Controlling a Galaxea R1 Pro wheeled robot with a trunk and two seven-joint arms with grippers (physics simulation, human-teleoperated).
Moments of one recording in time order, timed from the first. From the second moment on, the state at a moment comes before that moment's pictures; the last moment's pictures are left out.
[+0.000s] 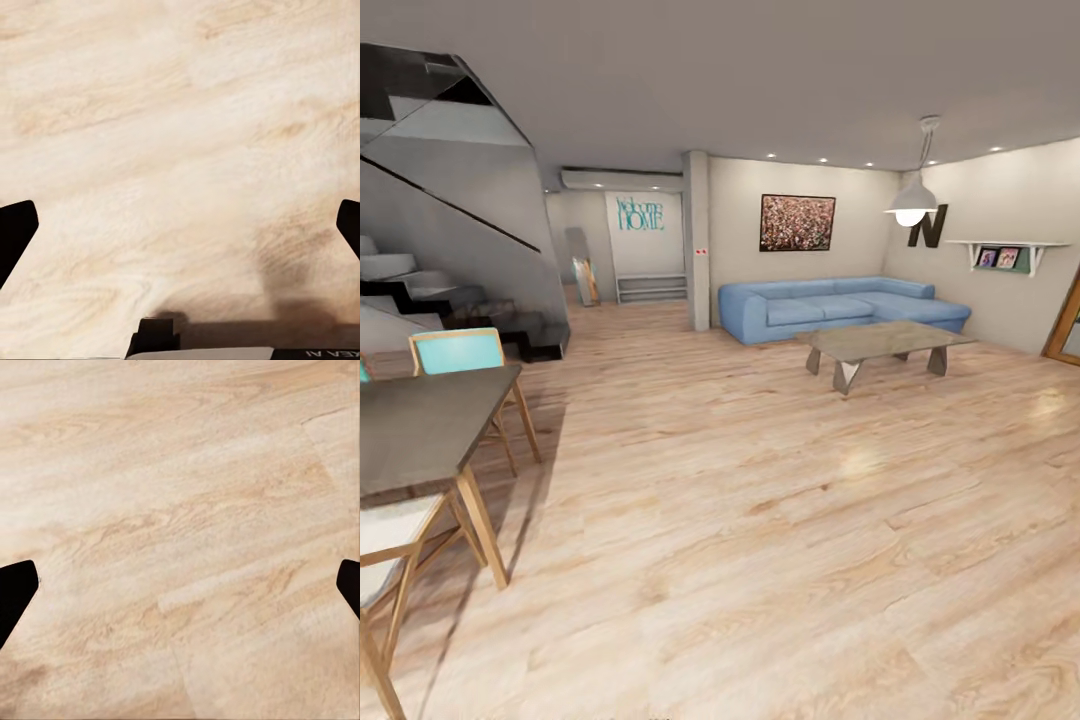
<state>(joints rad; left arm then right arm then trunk) 0.05 -0.02 0.02 -0.64 0.00 -0.06 0.00 -0.15 -0.05 0.00 -0.39 0.01 -0.25 -0.01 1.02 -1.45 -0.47</state>
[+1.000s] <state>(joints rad) 0.05 -0.02 0.03 -0.64 0.00 -0.06 0.00 -0.15 -0.05 0.01 -0.36 0.01 -0.28 -0.01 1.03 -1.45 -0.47</state>
